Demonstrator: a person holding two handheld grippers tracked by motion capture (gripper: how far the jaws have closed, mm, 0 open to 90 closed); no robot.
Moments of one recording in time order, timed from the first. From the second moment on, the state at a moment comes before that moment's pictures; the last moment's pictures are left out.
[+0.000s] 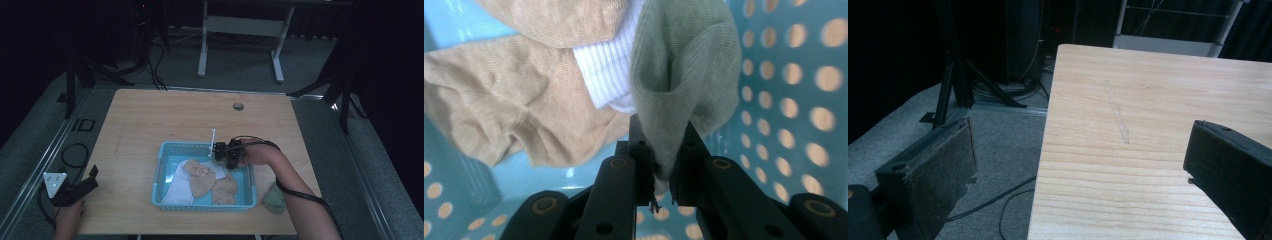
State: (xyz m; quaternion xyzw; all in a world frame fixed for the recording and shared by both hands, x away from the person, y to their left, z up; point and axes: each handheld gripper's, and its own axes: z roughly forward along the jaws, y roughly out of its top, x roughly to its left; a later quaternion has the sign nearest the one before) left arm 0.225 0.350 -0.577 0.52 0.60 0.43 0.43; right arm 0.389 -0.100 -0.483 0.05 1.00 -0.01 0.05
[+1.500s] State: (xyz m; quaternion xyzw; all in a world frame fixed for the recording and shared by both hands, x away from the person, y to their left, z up) left arm 0.226 0.349 -0.577 0.52 0.60 0.43 0.43; right arm 0.366 -0.216 -0.384 0.13 0.98 0.05 0.11
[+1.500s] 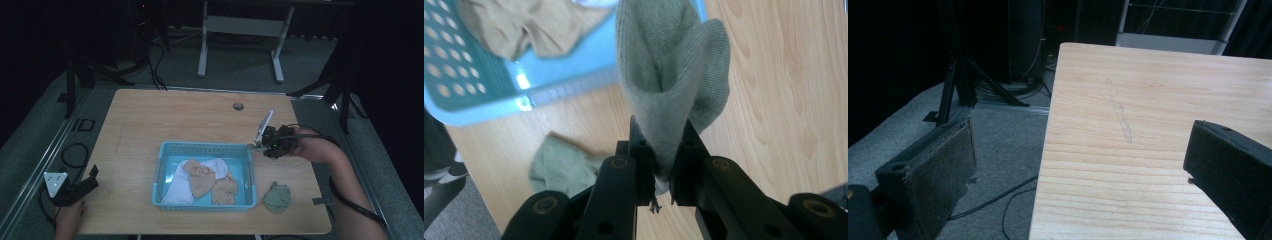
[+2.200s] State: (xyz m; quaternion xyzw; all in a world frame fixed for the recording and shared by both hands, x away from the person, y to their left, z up) left arm 0.226 0.349 -0.577 0.52 0.60 0.43 0.43; right arm 0.394 -0.260 -0.440 0.19 0.98 0.02 0.10
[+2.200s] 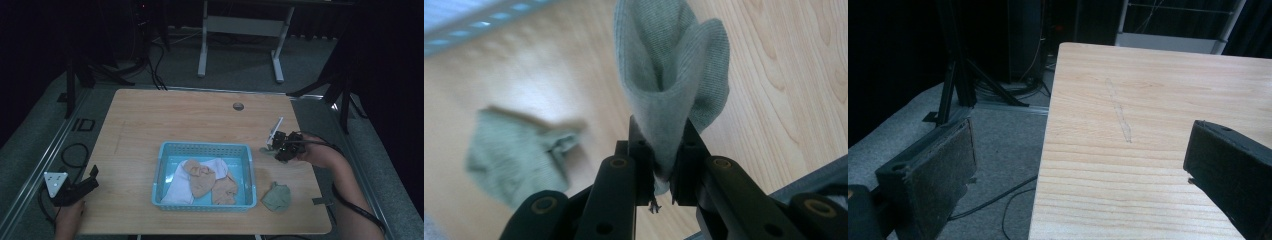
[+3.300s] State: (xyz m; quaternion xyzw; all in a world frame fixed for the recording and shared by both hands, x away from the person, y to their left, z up) left arm 0.226 0.349 -0.577 0.52 0.60 0.43 0.43; right arm 0.383 -0.264 -0.485 0.22 0.97 0.07 0.08
